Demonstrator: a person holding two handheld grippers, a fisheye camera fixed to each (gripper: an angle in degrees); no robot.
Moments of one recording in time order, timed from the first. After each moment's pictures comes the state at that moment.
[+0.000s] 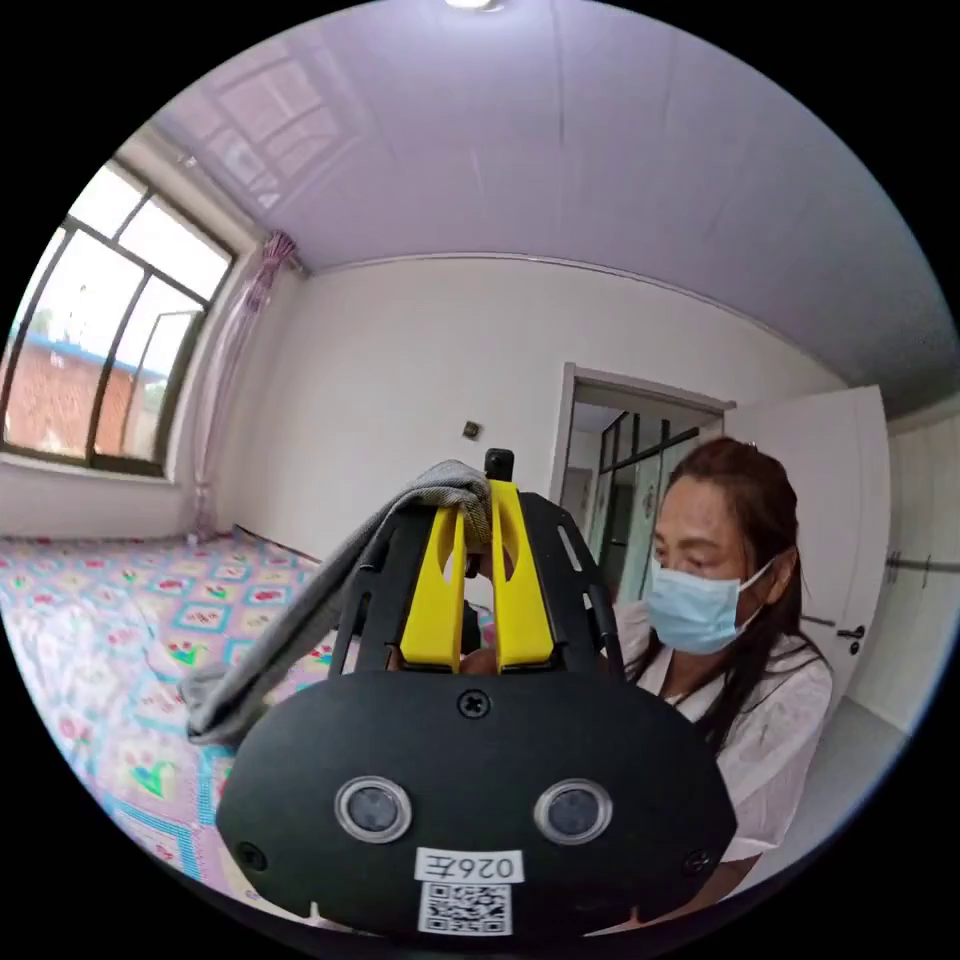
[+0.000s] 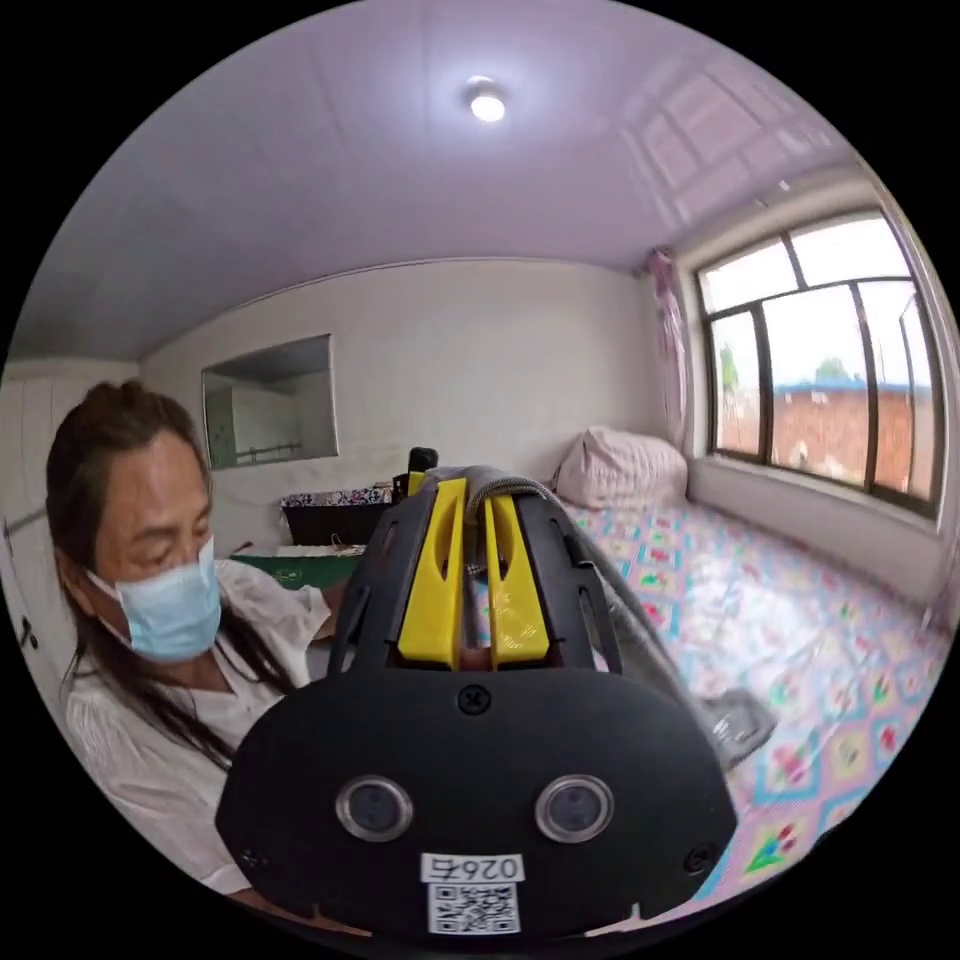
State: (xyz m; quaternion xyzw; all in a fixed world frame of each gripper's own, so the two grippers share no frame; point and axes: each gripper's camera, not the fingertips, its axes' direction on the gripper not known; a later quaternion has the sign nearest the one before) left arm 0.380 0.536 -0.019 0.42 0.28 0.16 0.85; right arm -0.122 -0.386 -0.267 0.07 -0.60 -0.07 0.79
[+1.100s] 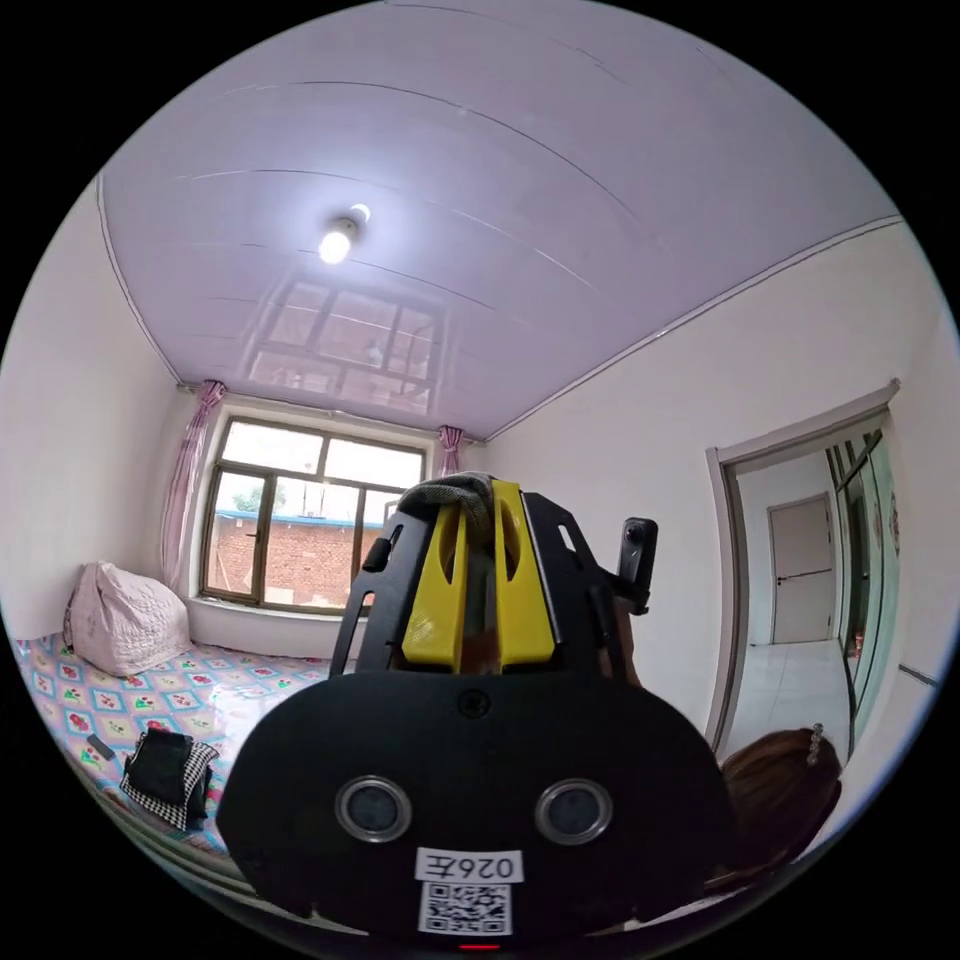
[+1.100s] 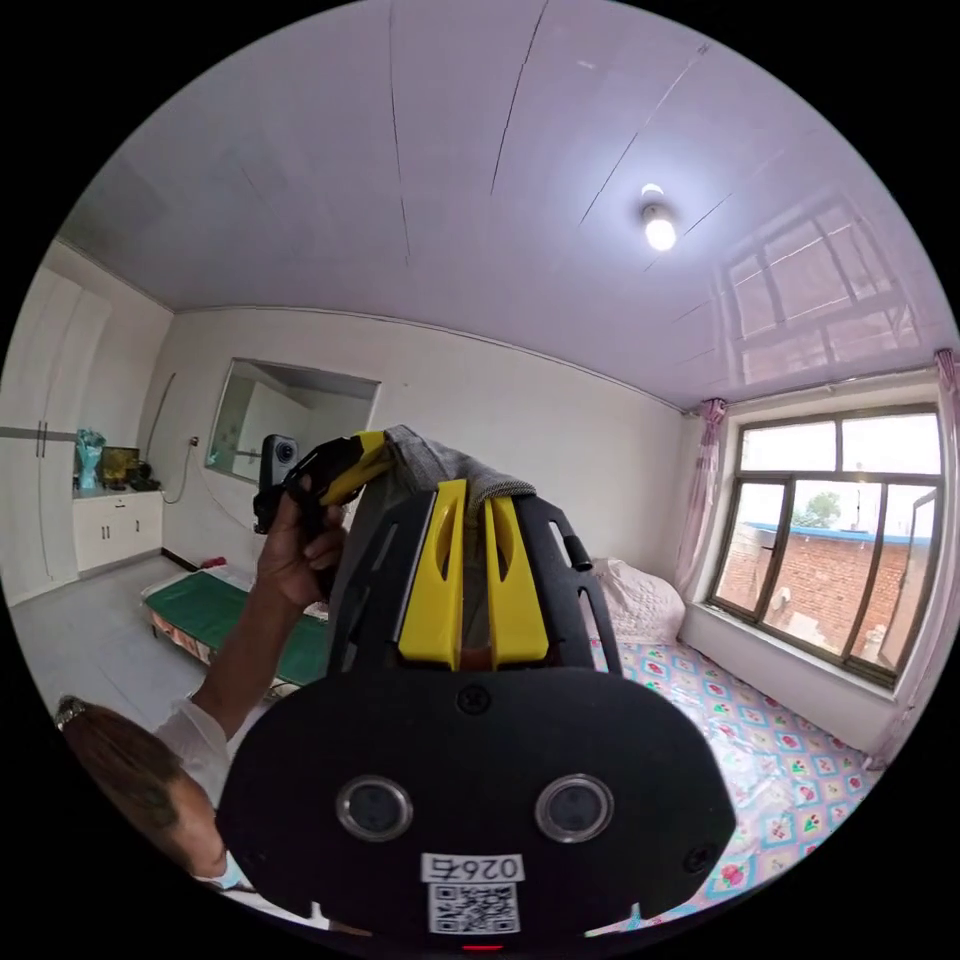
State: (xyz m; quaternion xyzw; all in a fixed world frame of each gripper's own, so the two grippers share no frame) left arm 0.884 0.760 -0.379 0.59 -0.07 0.03 0.81; right arm -0.474 -0.411 -0.659 0.21 -0.56 -0.10 0.80
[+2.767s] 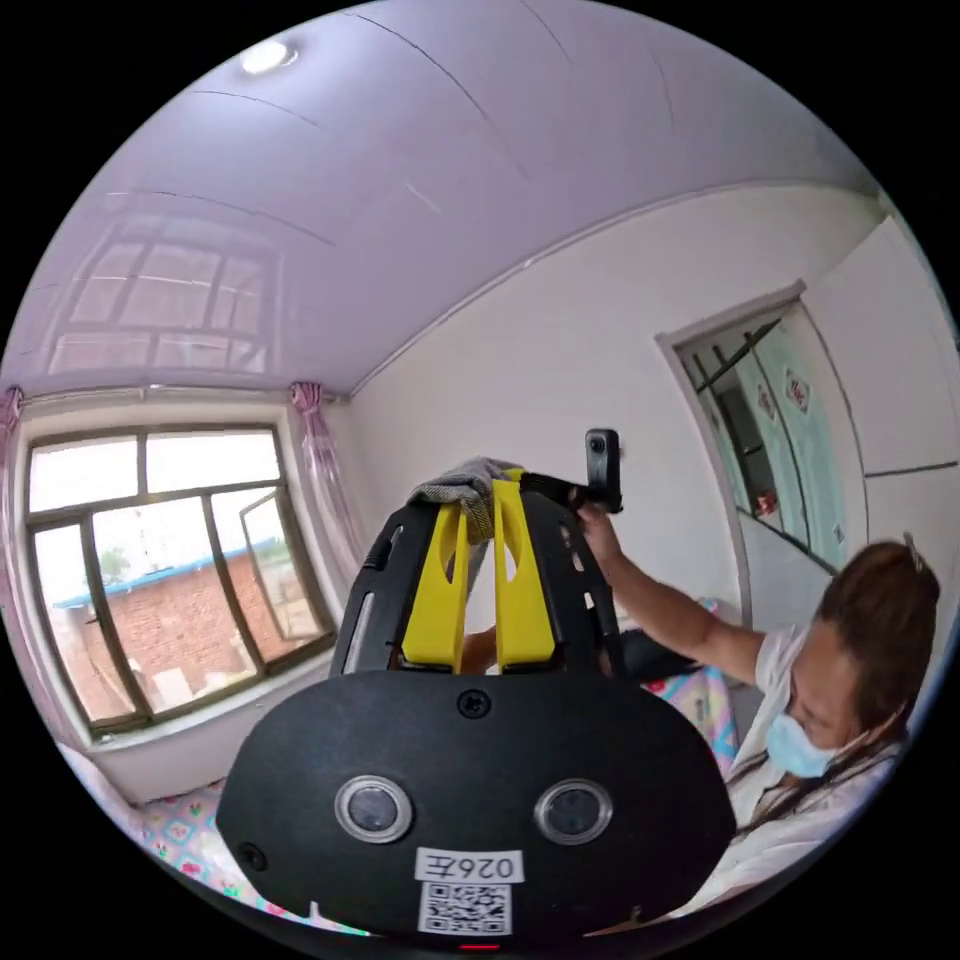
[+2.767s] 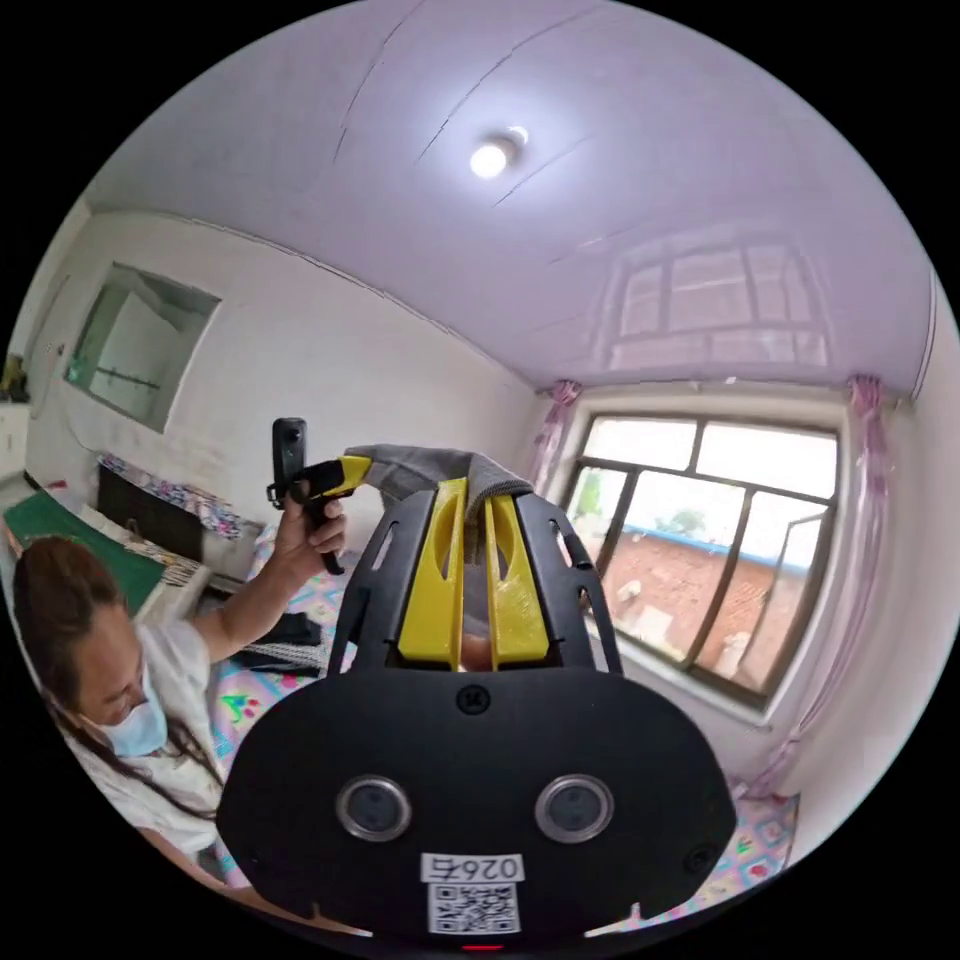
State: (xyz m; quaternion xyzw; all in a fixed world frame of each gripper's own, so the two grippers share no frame) left arm 0.267 0.184 -0.153 0.46 0.06 0.27 0.84; right arm -0.216 -0.383 0.029 -0.06 -0.37 -0.05 0.93
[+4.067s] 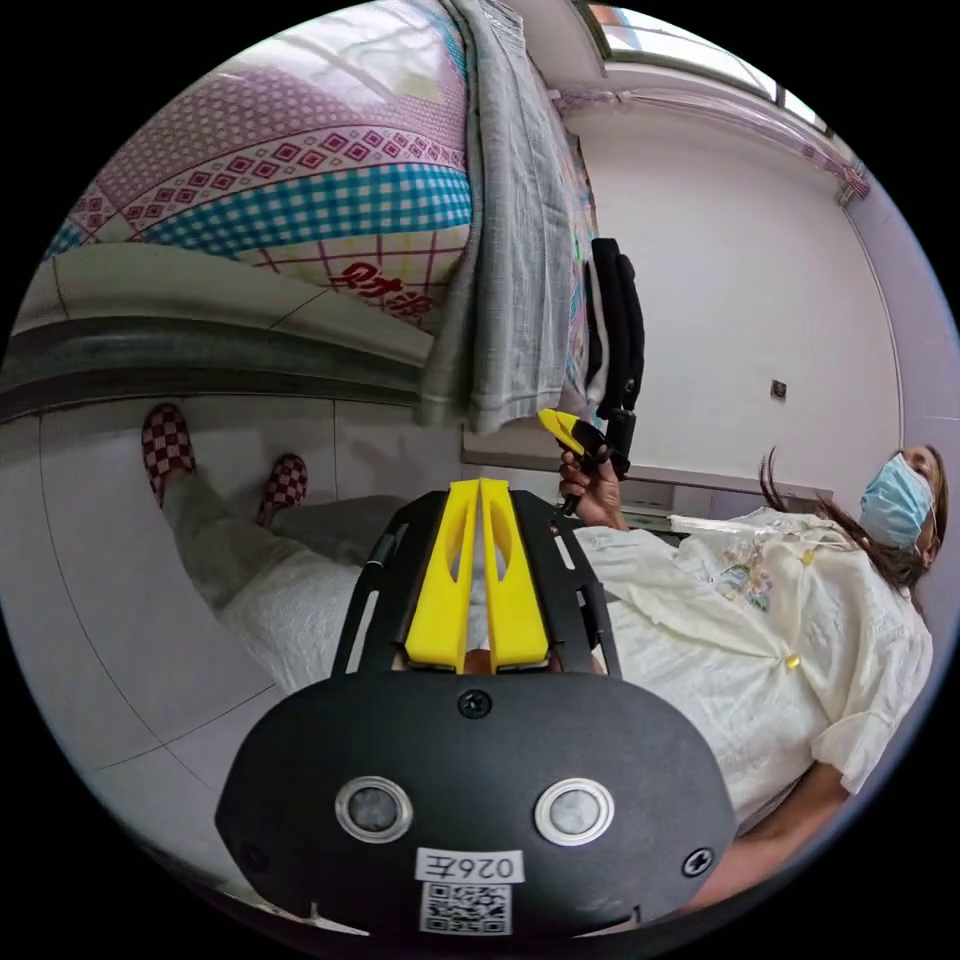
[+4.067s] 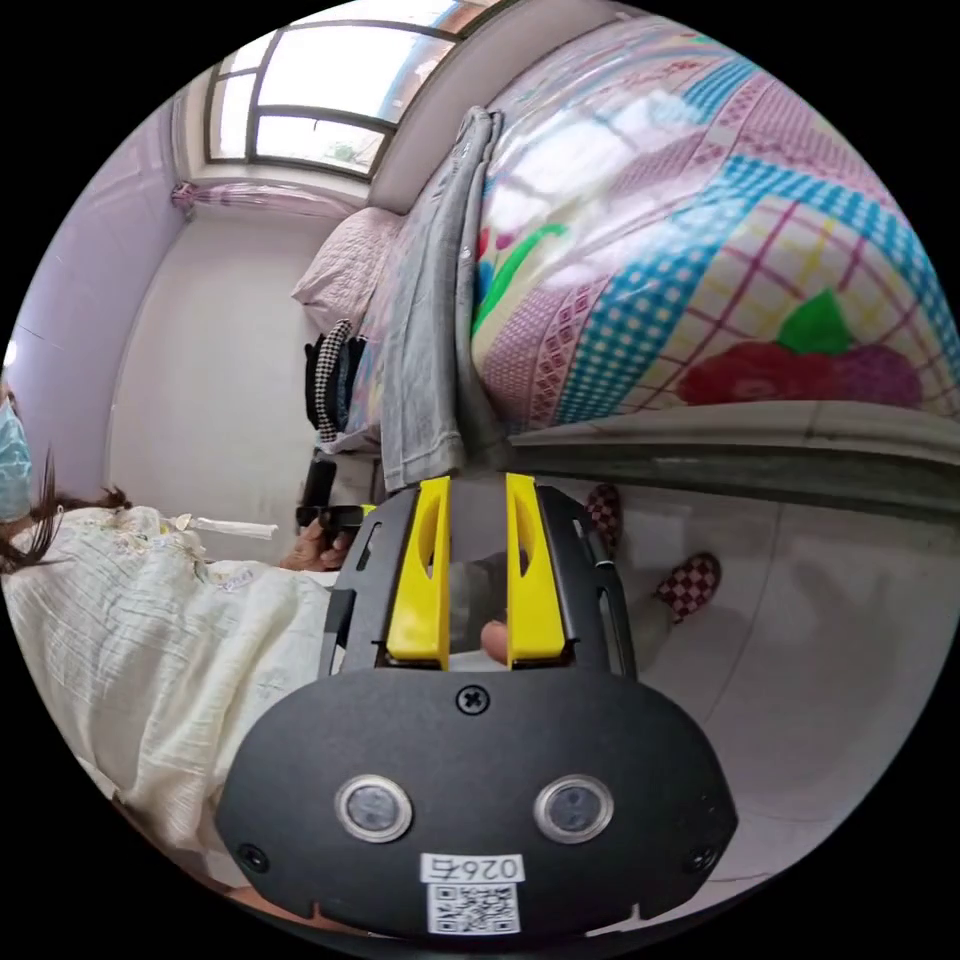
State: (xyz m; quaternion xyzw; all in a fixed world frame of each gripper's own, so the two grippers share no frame) left arm -0.001 0.568 0.338 -0.12 0.38 -0.34 0.85; right arm -0.034 0.138 -0.206 -0.62 -0.26 0.42 0.61
